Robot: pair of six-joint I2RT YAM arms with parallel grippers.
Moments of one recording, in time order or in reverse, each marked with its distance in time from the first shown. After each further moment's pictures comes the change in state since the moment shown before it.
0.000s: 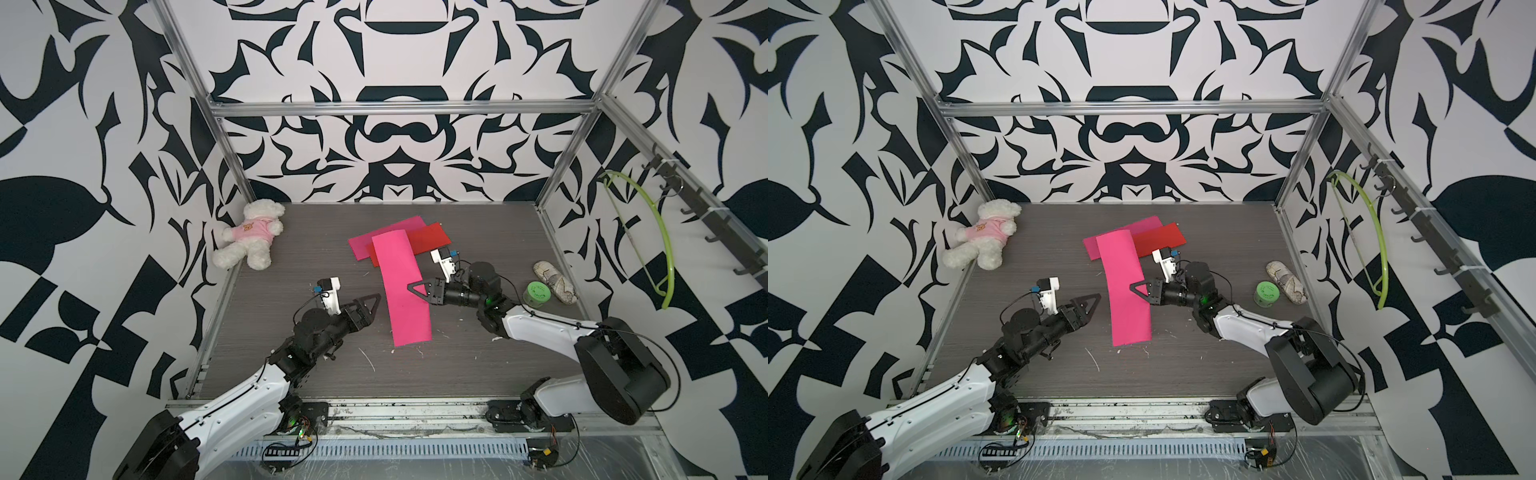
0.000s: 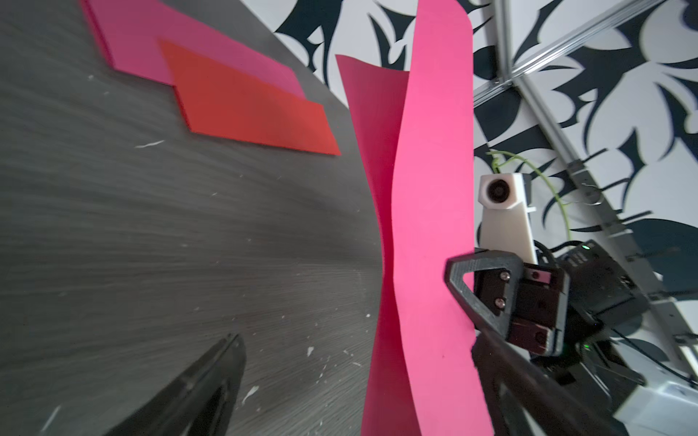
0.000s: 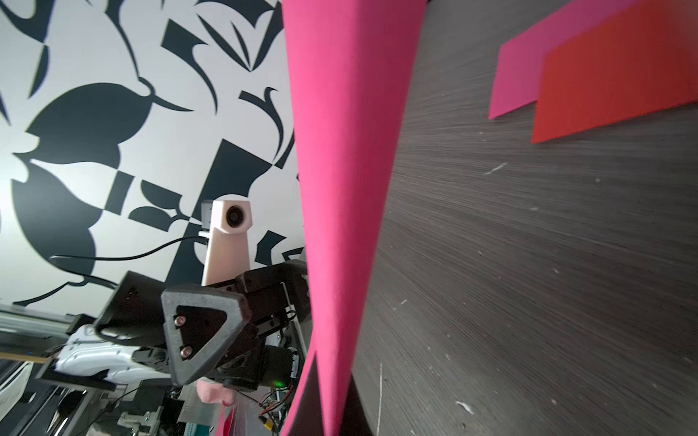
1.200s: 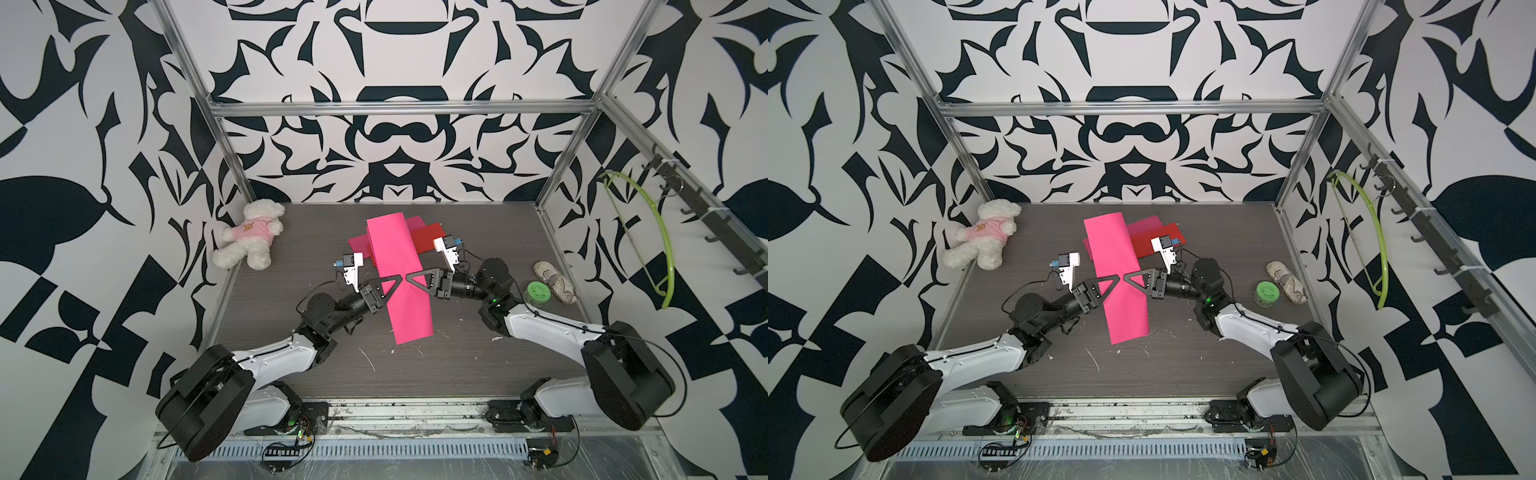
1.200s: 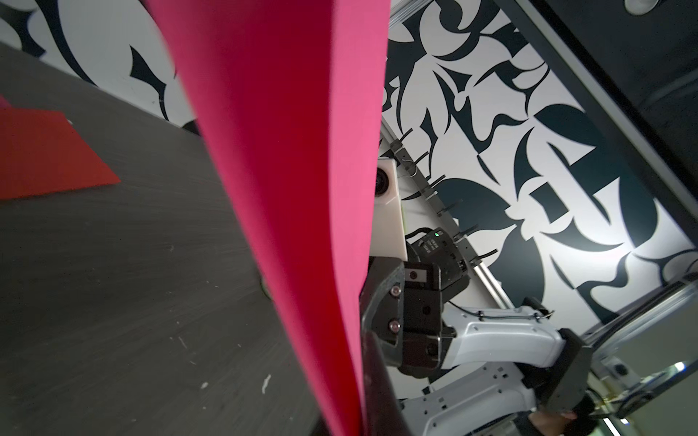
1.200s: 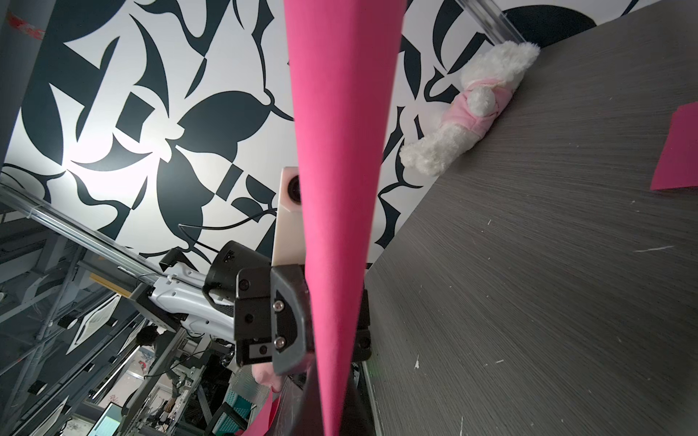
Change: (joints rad) left arm 0.002 0.426 0.158 0.647 0.316 -0.113; right arm 0.000 -0.027 0.026 0.240 -0.117 0.137
